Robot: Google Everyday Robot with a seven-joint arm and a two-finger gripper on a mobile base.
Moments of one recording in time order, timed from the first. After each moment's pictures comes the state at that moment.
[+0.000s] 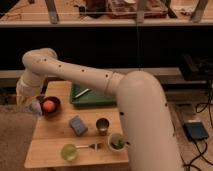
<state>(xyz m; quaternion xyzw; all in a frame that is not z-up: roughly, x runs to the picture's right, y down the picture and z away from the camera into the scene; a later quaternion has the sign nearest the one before) -0.385 0.042 0.671 -0.02 -0.50 -0.62 0.60</state>
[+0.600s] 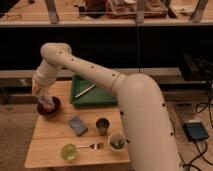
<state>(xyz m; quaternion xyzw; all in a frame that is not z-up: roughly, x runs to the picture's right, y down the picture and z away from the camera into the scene) -0.332 0.006 0.719 -0.02 -0.50 -0.61 0.62</state>
